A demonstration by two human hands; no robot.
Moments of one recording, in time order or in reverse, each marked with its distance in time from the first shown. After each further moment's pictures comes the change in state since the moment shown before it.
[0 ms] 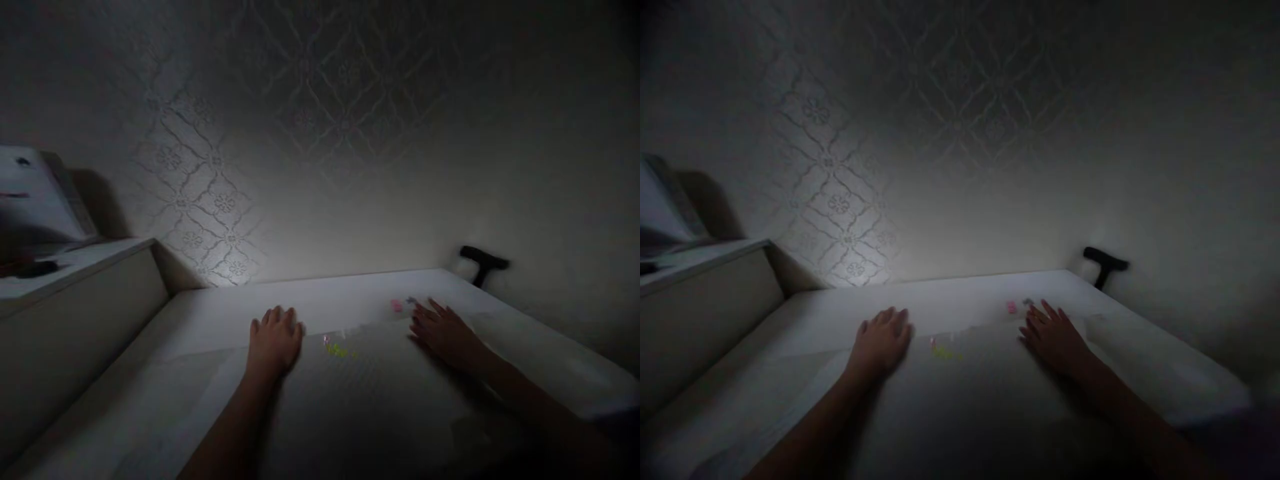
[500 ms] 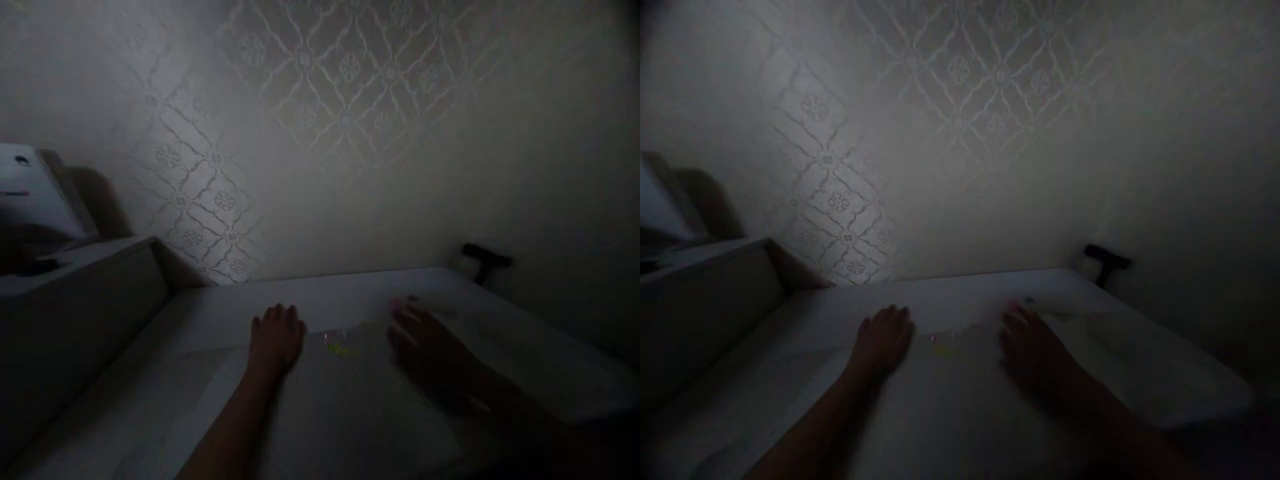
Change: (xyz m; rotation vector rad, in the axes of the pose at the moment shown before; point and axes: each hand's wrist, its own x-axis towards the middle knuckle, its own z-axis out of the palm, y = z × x) left_hand 0.001 -0.001 0.001 0.017 0.003 0.002; right_hand 0.004 -0.055 -0.056 0.200 0.045 -0.197
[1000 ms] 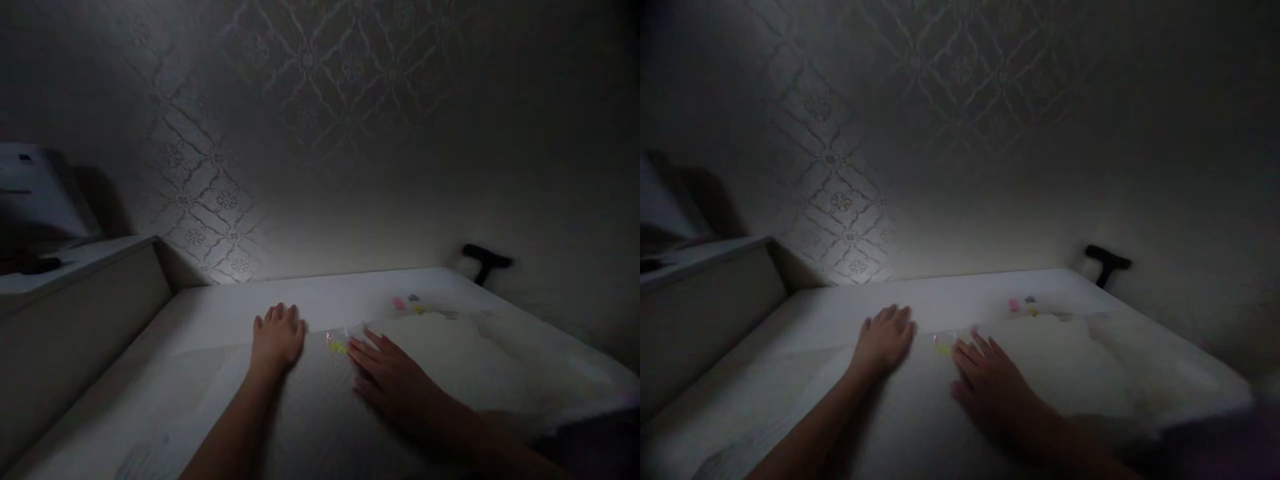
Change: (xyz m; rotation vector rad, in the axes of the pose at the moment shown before) left_hand 0.000 0.001 0.000 -0.005 0.016 0.004; right_hand 0.028 -0.094 -0.016 0.300 -0.080 0.014
